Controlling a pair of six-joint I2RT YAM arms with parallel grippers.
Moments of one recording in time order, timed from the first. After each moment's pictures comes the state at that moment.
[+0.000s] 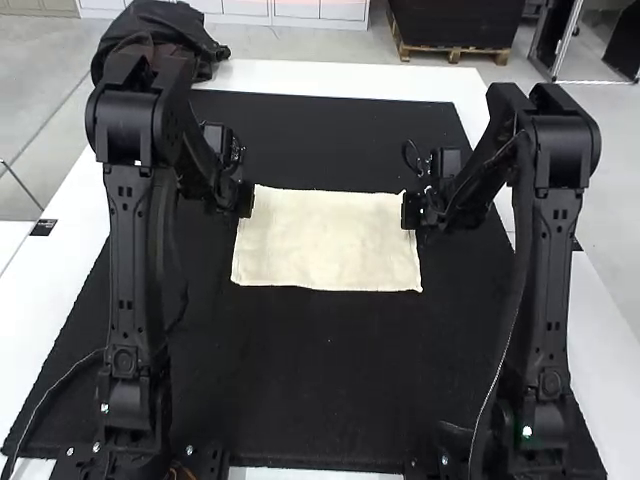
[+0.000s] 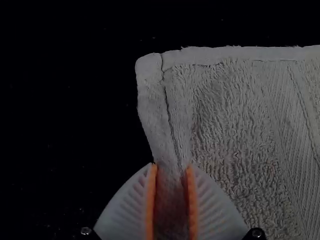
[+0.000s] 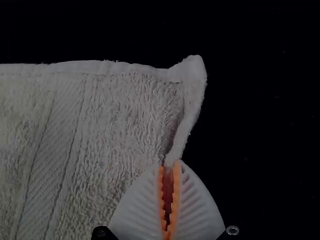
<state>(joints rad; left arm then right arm) -0.01 2.15 1.11 0.28 0.13 0.10 0.12 2.18 1.04 0.47 -0.15 0.01</state>
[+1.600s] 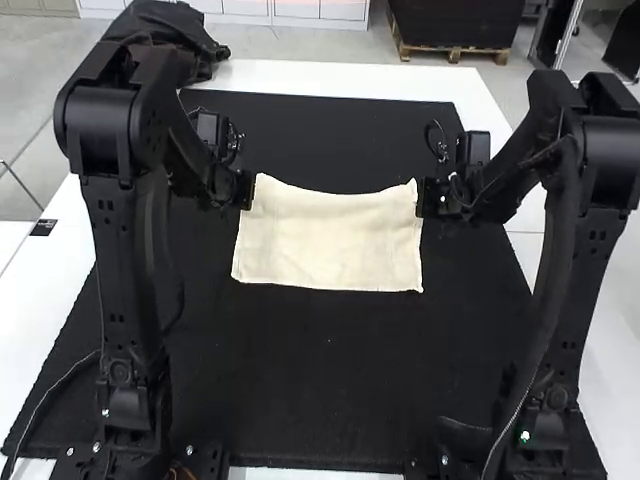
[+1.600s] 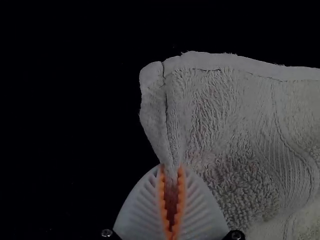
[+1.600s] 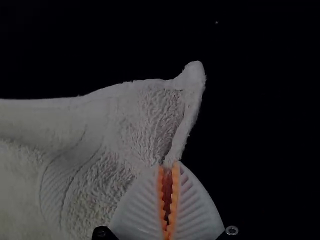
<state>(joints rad) -0.03 1.94 0.96 0.31 0.18 0.08 0.05 1.92 0.88 0.40 -0.31 0.05</state>
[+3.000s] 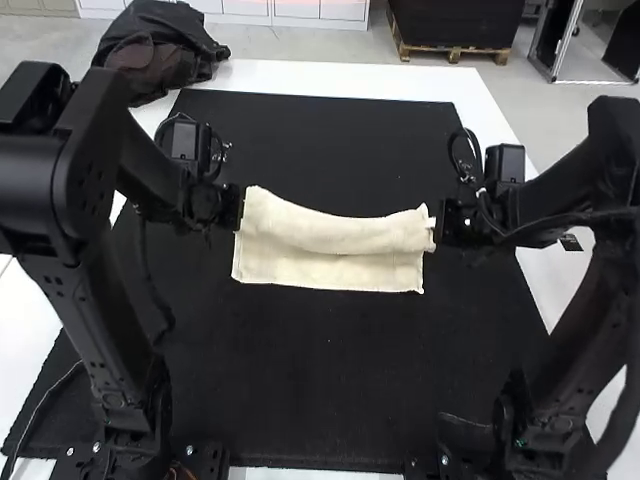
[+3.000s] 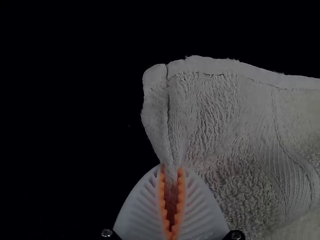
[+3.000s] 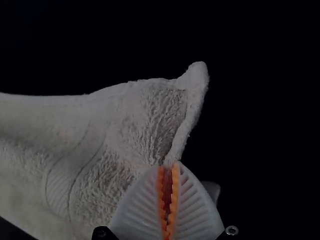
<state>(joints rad) -0.03 1.52 0.62 0.23 0.21 0.08 -0.02 1.53 0.59 0.20 -0.44 0.04</state>
